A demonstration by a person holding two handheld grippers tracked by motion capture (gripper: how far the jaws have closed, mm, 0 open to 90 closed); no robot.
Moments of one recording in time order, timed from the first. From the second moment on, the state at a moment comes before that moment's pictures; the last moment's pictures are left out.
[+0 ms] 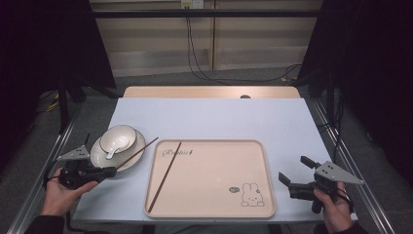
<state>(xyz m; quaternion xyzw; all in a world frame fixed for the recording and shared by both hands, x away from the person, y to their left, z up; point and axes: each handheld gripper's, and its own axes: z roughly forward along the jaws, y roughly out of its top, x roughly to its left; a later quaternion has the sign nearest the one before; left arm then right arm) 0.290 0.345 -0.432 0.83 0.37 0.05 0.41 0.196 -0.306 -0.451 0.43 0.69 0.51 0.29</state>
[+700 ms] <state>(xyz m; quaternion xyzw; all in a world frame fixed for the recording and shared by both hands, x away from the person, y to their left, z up) 0.245 0.289 -0.411 0.80 0.40 0.06 0.44 0.196 -0.305 -0.451 0.43 0.68 0.51 0.29</state>
